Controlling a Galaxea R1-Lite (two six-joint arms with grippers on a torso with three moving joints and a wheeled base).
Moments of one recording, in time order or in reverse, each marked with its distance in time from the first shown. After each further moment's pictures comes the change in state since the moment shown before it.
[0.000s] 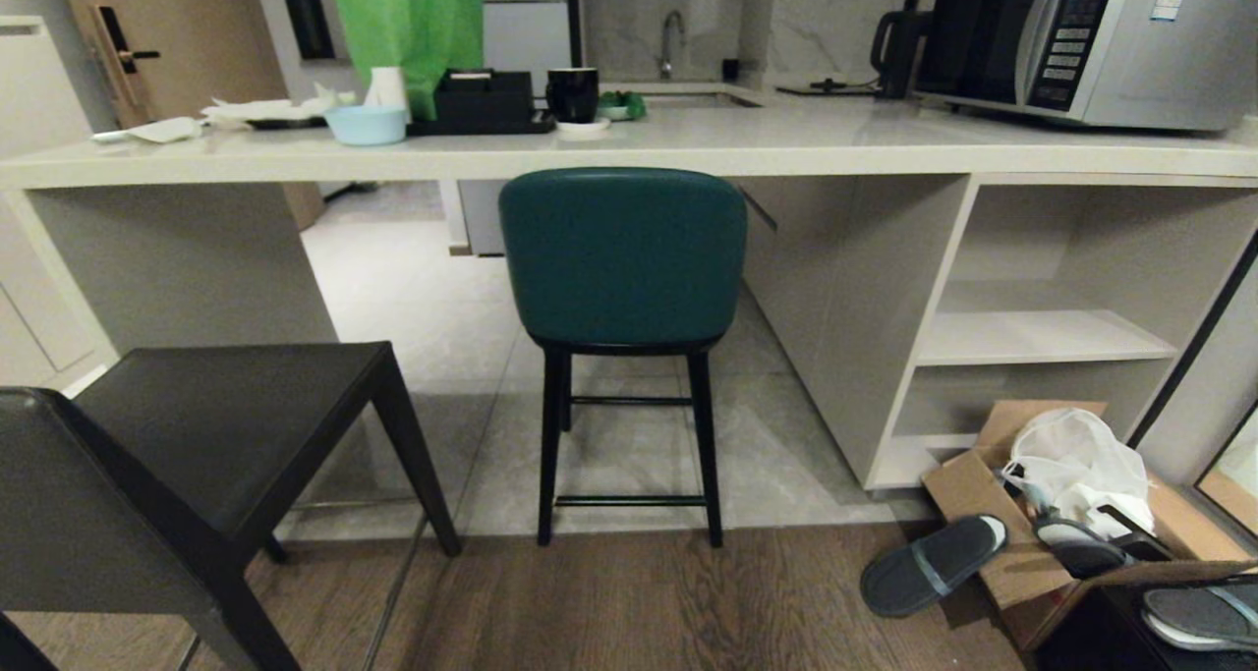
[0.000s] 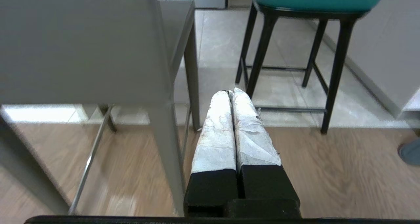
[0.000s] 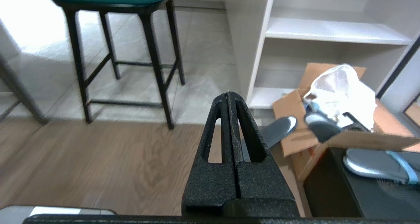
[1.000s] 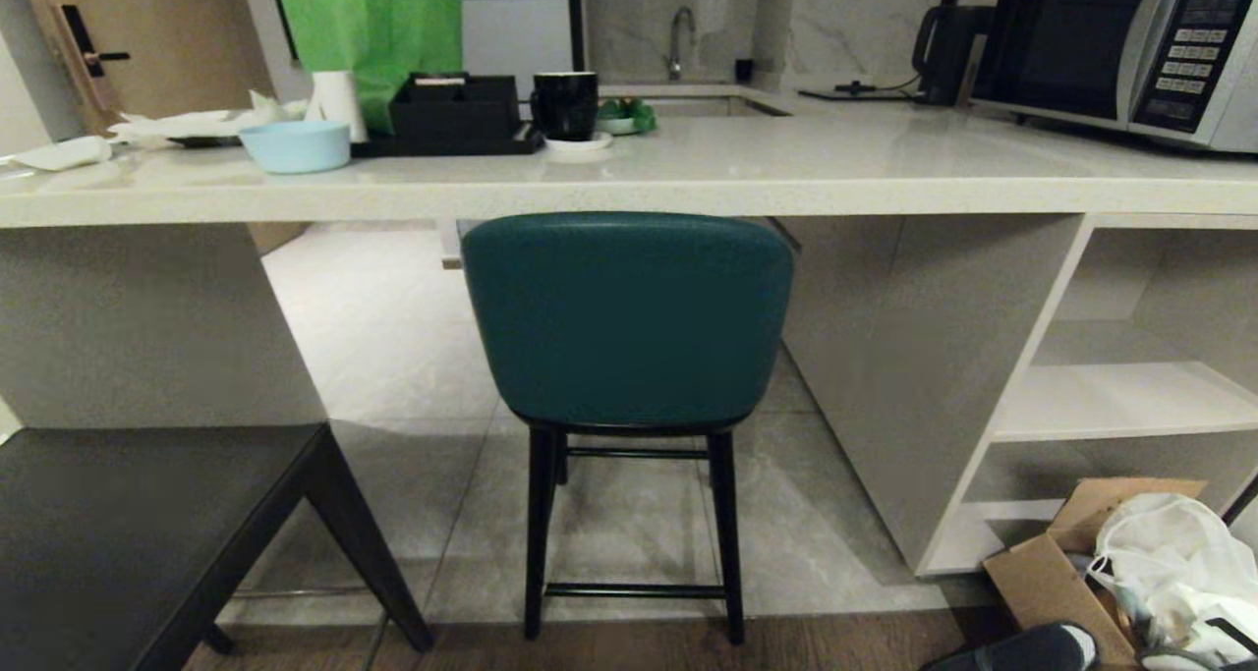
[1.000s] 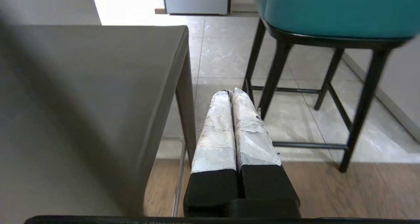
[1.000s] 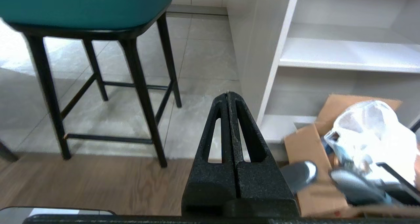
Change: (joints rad) left arm 0.000 0.000 0.000 0.000 0.000 0.000; right arm 0.001 0.000 0.000 0.000 -0.001 0.000
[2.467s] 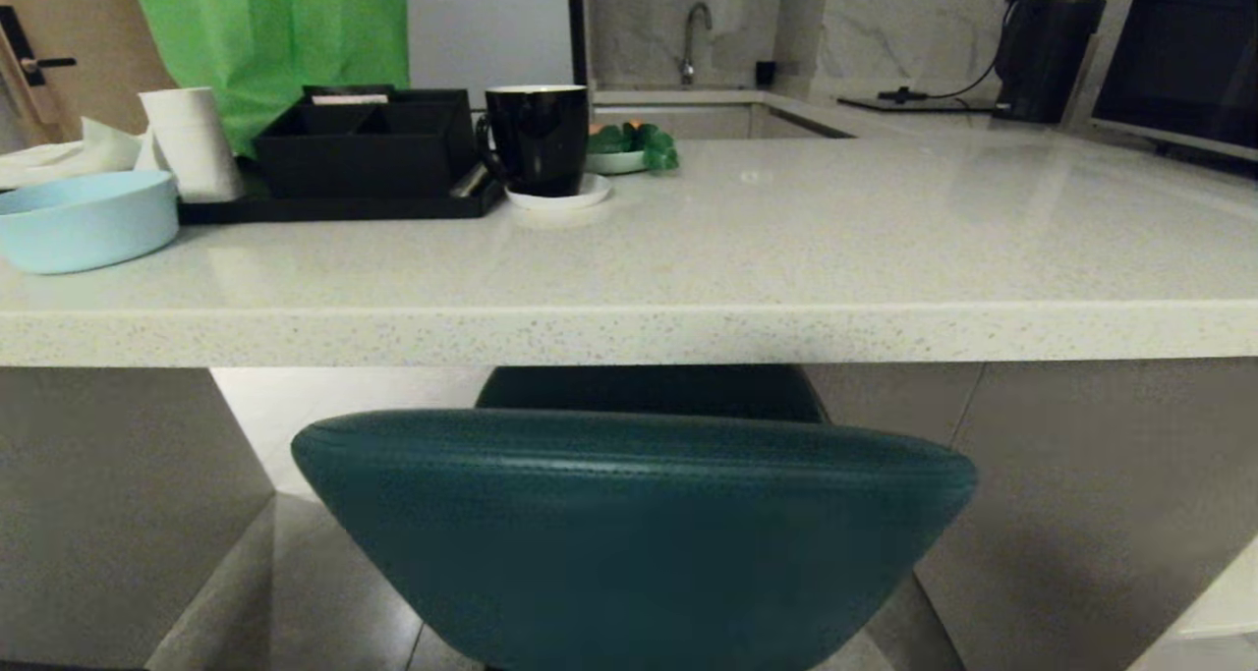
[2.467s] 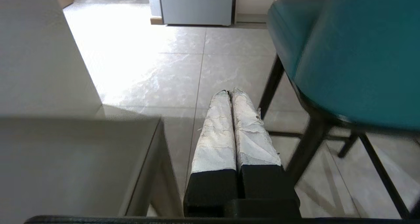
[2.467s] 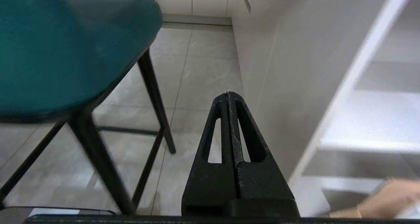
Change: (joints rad) left arm 0.000 0.000 0.000 0.000 0.000 -0.002; right arm 0.000 0.000 0.000 0.000 0.000 0.000
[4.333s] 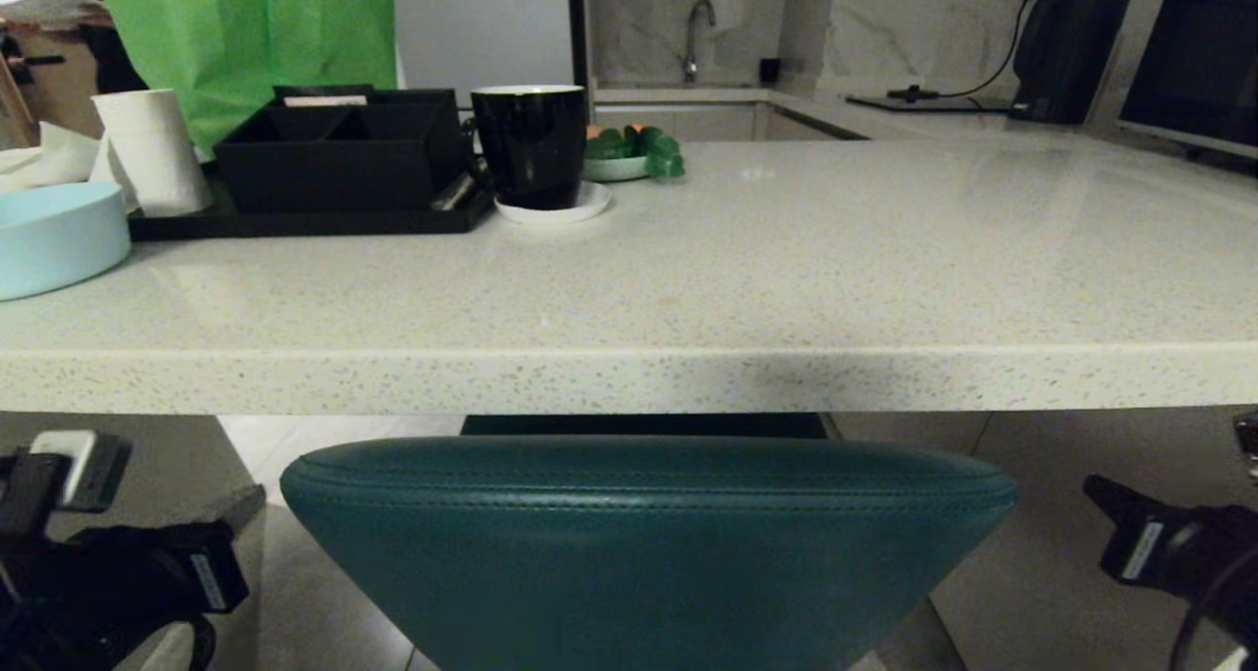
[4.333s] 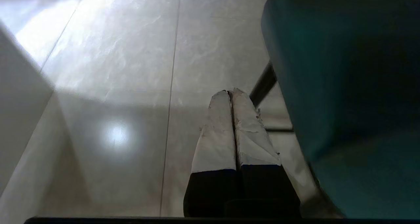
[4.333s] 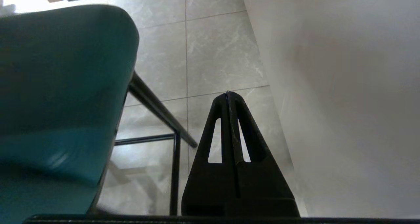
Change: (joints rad) left arm -0.024 1.412 -0.037 -1.156 -0.078 -0.066; right arm 0.102 1.355 -0.087 -1.005 -0.149 0.217
